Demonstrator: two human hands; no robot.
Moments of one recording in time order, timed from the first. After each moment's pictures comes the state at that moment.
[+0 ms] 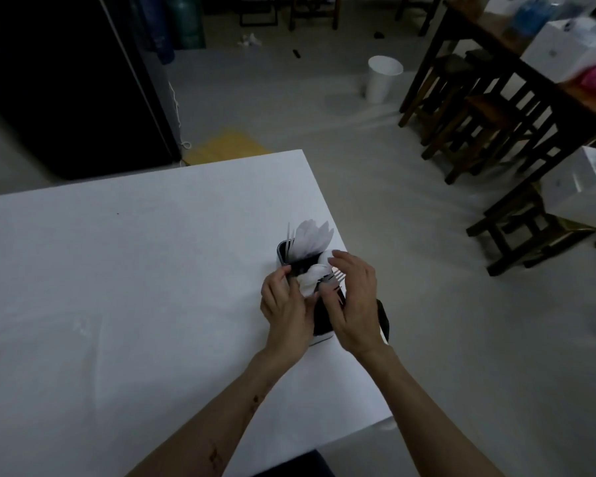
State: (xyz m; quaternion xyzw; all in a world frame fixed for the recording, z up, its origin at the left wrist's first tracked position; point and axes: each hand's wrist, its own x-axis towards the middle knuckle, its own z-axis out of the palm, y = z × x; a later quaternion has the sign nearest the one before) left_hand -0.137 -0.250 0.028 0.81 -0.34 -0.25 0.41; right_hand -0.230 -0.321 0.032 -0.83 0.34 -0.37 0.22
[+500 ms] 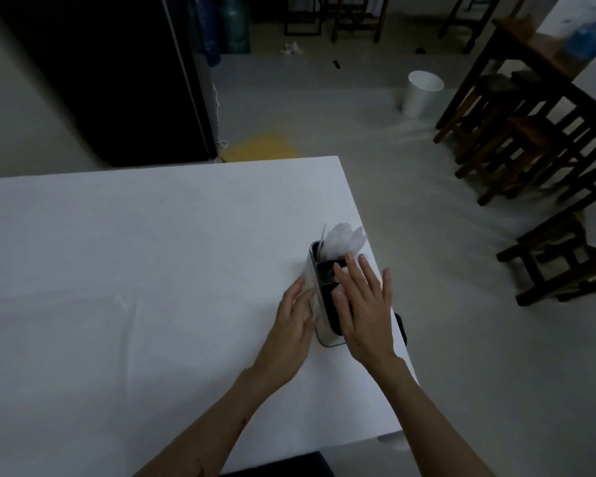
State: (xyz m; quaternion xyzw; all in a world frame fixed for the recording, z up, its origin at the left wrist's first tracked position) left_hand -0.109 -0.193 0.008 0.73 -0.47 -0.23 0.43; right_hand -0.218 -0.304 0.023 -0.90 0.33 -0.25 0.14
